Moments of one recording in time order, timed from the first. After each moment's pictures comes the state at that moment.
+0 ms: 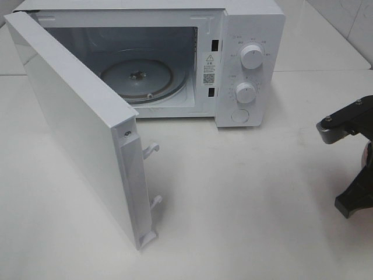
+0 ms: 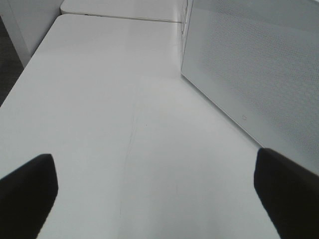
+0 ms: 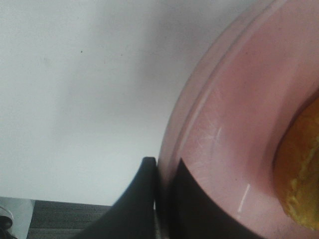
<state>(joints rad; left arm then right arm) 0.07 0.00 -0.51 -0.06 1.07 0.00 0.41 1.39 -0.68 -0.39 0.92 0.38</state>
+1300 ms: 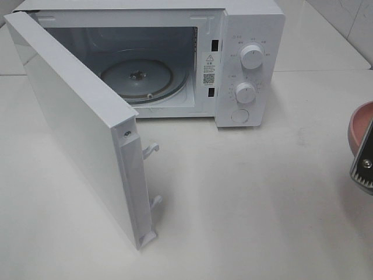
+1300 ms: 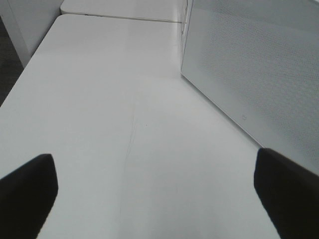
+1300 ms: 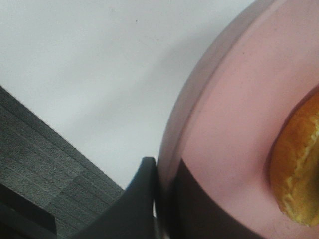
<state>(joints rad) 0.07 0.00 -0.51 -0.06 1.07 0.00 0.77 0.98 -0.59 -0.49 1.12 0.08</state>
